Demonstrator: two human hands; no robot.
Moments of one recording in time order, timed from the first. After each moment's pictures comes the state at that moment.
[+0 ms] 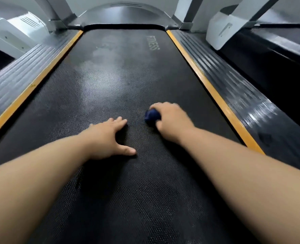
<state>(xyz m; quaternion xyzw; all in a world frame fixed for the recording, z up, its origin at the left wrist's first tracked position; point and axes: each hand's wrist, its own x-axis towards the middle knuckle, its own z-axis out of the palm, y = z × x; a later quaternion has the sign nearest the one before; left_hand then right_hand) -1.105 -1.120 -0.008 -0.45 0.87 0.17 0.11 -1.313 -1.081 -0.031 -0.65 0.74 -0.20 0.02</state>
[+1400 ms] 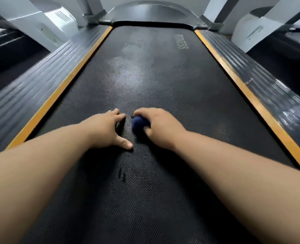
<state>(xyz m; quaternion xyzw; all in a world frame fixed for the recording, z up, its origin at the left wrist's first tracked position) -1.026 -1.153 -0.005 -0.49 0.85 0.14 0.09 -1.202 -1.113 -0.035 -0.75 0.62 -0.22 0.10</state>
